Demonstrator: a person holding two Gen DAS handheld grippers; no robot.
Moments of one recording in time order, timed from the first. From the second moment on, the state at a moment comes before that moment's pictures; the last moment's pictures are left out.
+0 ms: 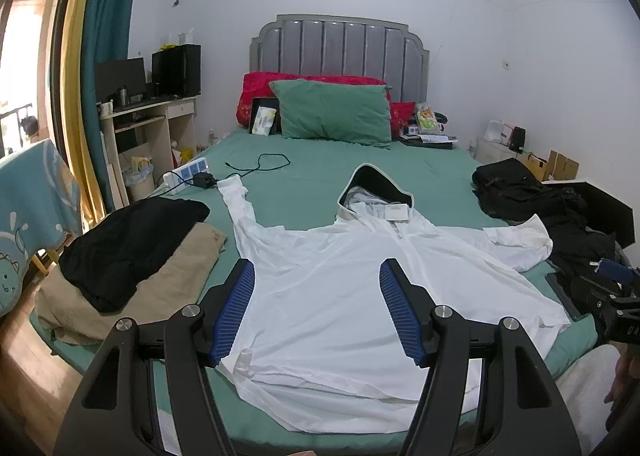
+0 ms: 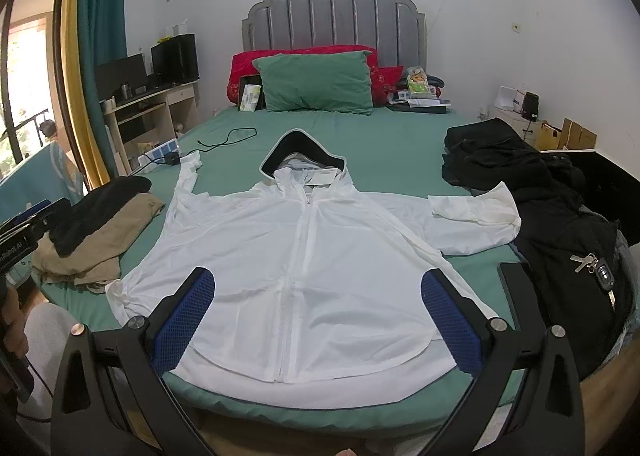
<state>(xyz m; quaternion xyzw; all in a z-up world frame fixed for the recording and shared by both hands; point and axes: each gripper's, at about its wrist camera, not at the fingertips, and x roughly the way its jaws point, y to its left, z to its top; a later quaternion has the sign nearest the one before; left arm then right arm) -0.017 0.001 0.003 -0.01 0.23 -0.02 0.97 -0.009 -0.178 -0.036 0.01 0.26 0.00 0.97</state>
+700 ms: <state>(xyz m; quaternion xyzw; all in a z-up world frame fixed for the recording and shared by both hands) -0.017 0.000 0.004 -0.01 0.23 -0.02 0.97 -0.013 -0.183 -0.036 0.01 0.26 0.00 0.97</state>
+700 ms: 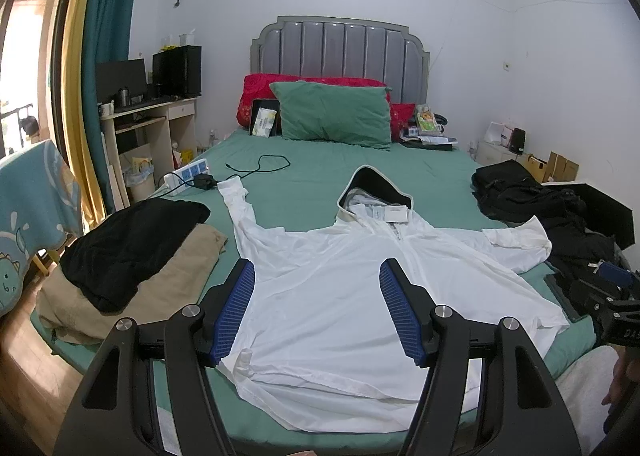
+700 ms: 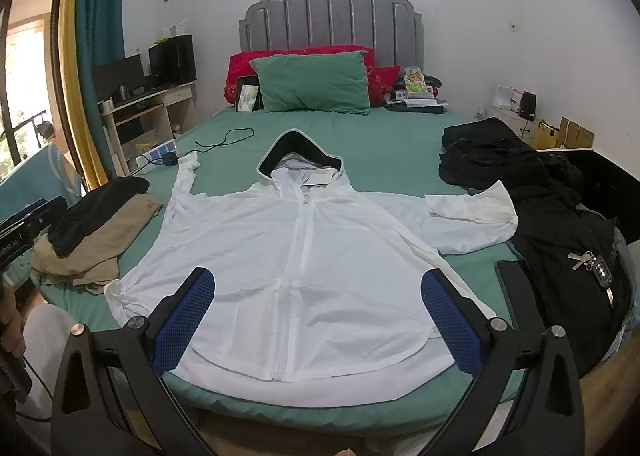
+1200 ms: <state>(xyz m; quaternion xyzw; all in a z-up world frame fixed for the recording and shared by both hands) -0.017 0.001 0.003 -0.01 0.23 -0.02 0.97 -0.014 -0.184 -0.037 0.01 0.26 0.00 0.97</state>
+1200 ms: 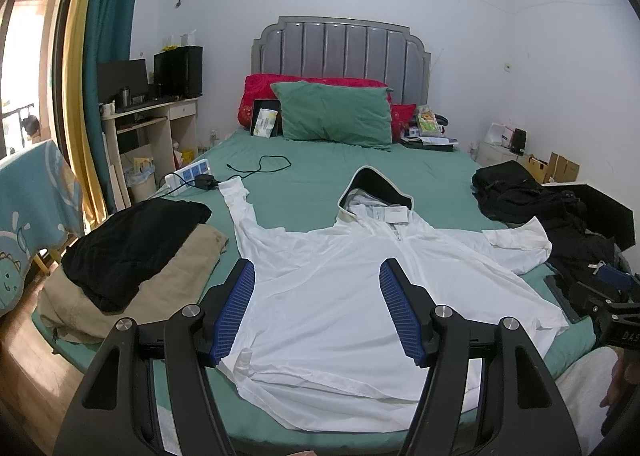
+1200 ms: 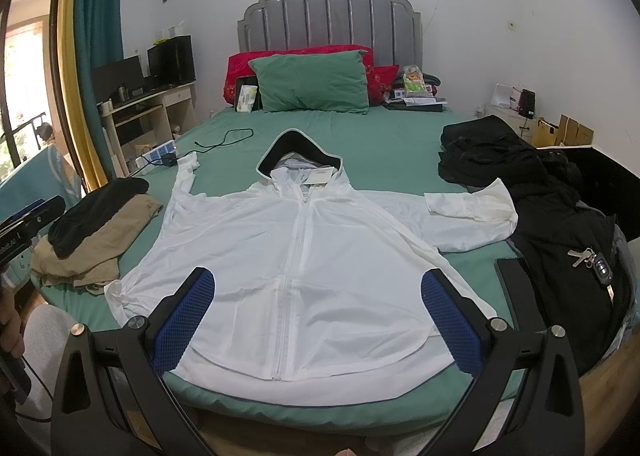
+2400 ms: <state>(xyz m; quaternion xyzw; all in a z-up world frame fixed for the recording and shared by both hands) 0.079 0.008 -0.037 -0.01 0.30 -0.06 0.95 0.073 -0.236 -0.069 -0.02 0.29 -0.03 0.96</state>
